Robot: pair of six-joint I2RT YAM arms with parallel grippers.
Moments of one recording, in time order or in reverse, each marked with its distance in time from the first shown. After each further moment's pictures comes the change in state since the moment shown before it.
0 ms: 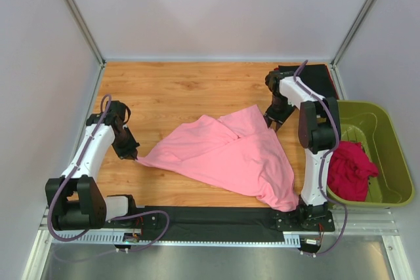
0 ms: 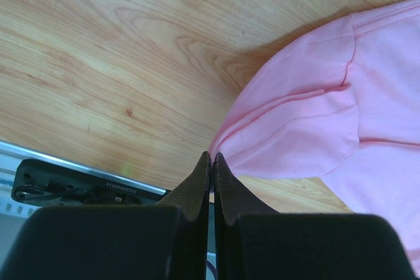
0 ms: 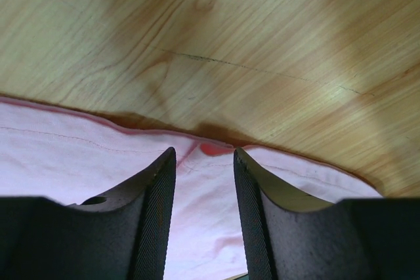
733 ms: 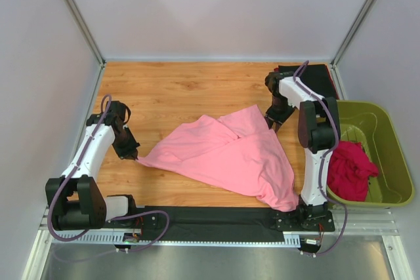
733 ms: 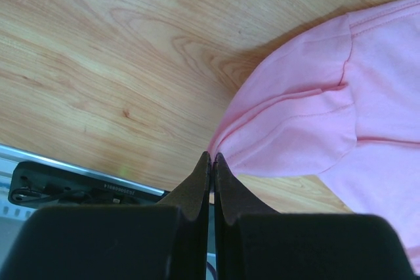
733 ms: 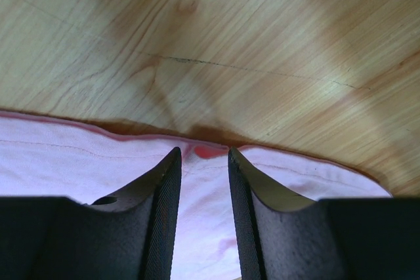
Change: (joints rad) left arm 0.000 0.000 -0.005 0.008 0.009 0.003; right arm 0.000 0.007 0.002 -0.015 0.016 0.048
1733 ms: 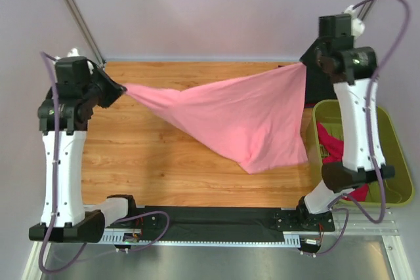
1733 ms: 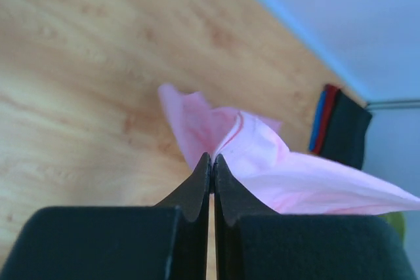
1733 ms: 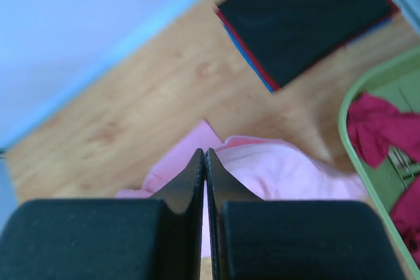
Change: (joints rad) left arm -0.031 -0.097 0.660 -0.029 0.064 -0.175; right arm 0.000 -0.494 0.567 -0.112 0.147 -0.238
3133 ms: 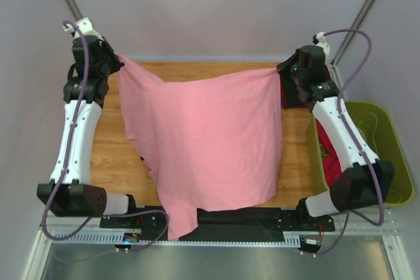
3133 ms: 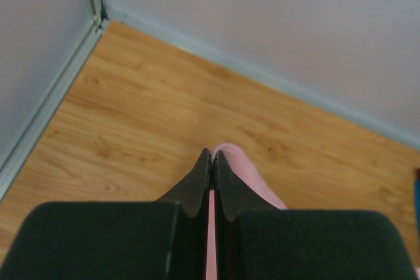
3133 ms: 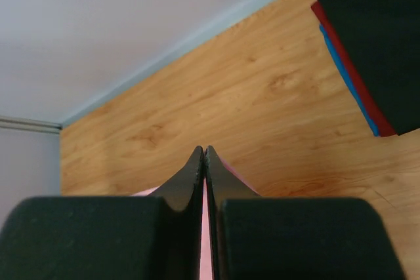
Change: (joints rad) left arm -0.011 0.154 0.043 0.540 -0.238 0.324; right arm 0.000 -0.249 -0.802 0.920 -0.229 -0.003
